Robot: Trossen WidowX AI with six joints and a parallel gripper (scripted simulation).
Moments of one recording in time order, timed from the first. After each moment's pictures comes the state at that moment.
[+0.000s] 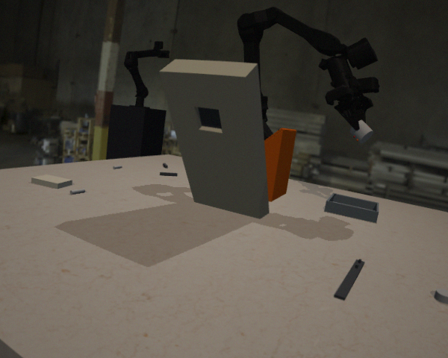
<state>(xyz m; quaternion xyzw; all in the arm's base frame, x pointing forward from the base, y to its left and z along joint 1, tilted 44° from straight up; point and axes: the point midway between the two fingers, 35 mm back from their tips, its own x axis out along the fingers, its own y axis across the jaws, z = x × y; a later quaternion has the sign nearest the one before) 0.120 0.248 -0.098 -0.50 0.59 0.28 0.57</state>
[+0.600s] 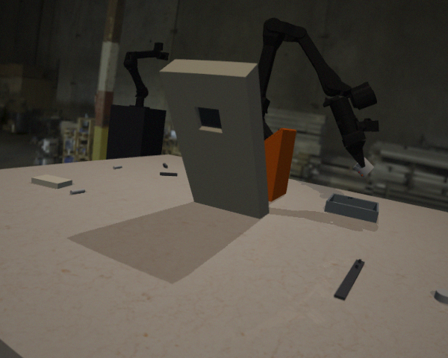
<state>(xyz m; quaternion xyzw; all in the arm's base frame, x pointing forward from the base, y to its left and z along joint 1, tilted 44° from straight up) -0.004 0.212 -0.181 -0.52 0.58 0.44 0.45</state>
